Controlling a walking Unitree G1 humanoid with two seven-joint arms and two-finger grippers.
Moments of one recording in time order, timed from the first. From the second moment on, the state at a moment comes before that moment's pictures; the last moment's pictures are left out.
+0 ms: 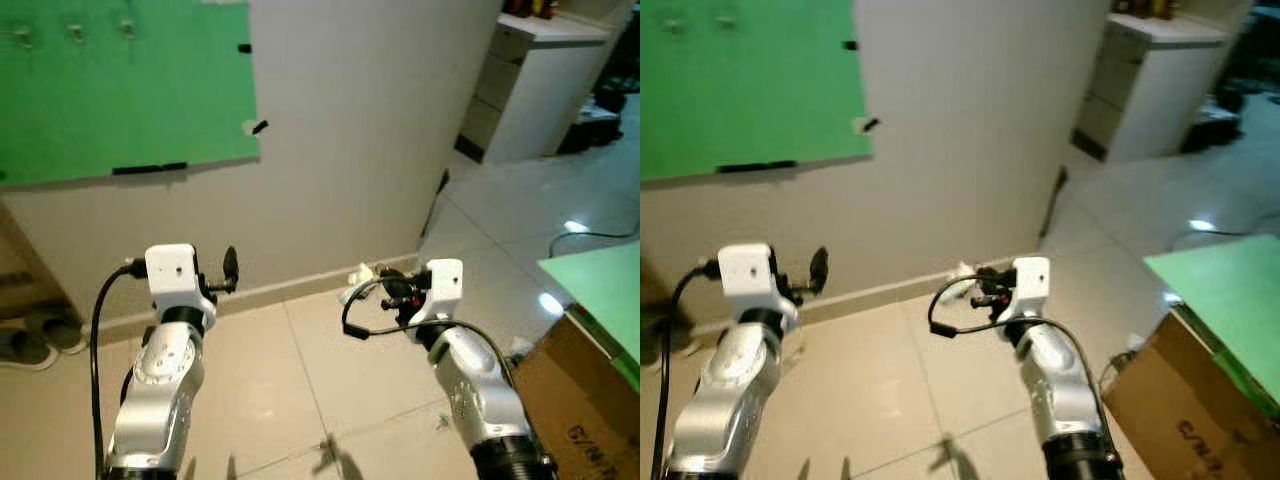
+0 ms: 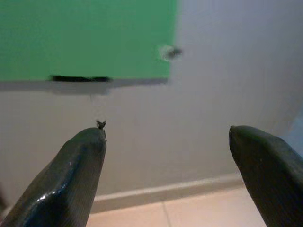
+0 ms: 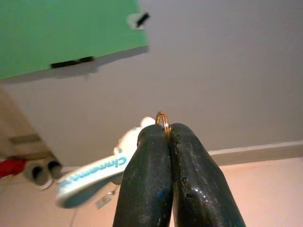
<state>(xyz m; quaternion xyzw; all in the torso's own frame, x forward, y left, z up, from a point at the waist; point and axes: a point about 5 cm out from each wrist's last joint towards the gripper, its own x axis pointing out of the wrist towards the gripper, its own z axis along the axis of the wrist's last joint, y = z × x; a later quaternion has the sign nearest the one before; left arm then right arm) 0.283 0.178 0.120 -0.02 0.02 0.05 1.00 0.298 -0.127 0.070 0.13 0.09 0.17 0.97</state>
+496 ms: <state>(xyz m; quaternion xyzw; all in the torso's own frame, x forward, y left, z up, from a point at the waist) 0.283 0.185 0.107 -0.04 0.05 0.08 0.99 0.301 -0.127 0.080 0.11 0.06 0.18 0.98</state>
